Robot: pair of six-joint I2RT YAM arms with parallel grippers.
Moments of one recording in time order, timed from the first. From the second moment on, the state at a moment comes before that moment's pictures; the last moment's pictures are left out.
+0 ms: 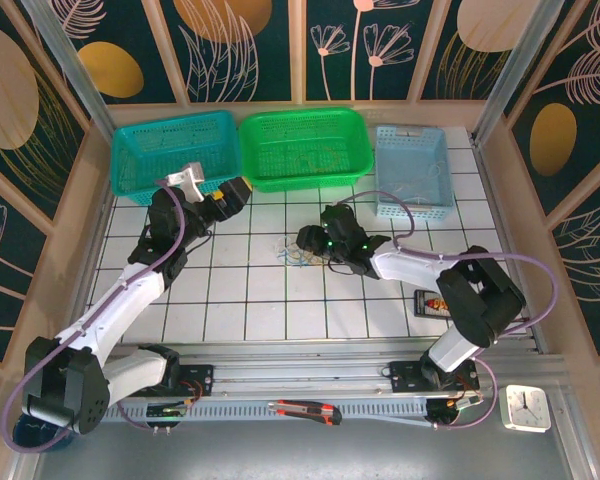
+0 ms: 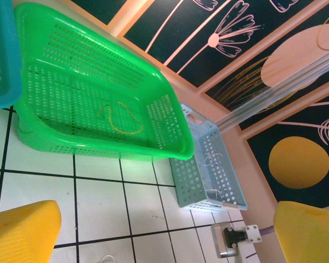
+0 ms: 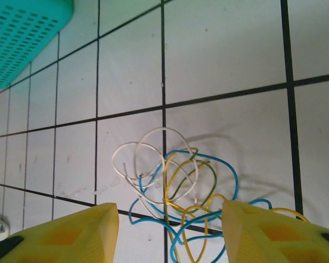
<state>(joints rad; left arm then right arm) -0.31 1.13 0.74 0.19 0.28 -0.79 0.74 1.60 0.85 0.03 -0.05 0.90</state>
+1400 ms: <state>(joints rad) -0.31 1.23 0.63 0.30 0.46 -0.78 0.75 1.40 0.84 0.21 -0.20 0.84</state>
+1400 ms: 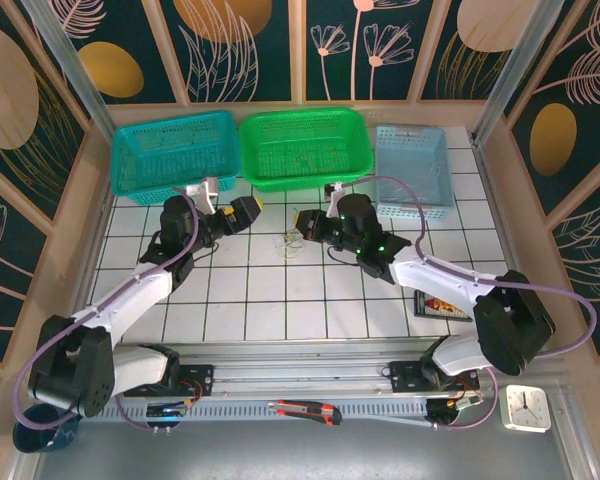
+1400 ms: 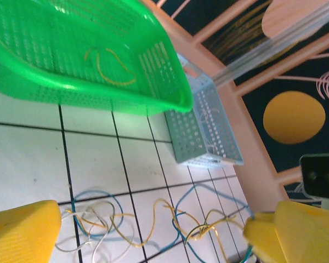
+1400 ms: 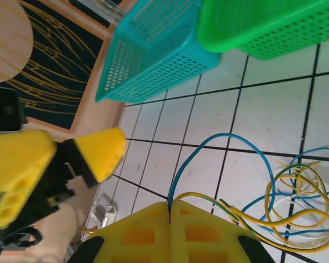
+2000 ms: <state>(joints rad) -0.31 1.35 0.48 0.47 0.63 -0.81 0.75 1.29 0.79 0.33 -0.25 0.84</state>
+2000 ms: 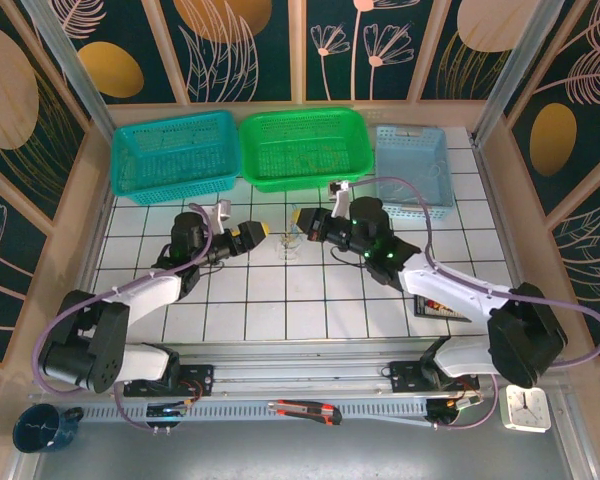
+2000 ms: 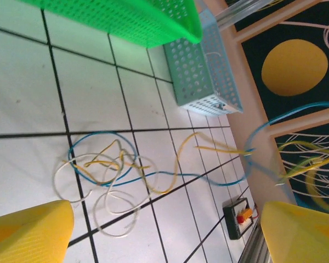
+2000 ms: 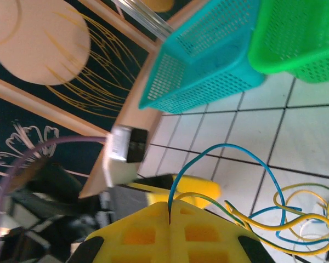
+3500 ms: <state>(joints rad) -0.46 1.44 0.41 0.88 0.61 -1.26 0.75 1.21 0.78 0.38 -0.26 0.85</state>
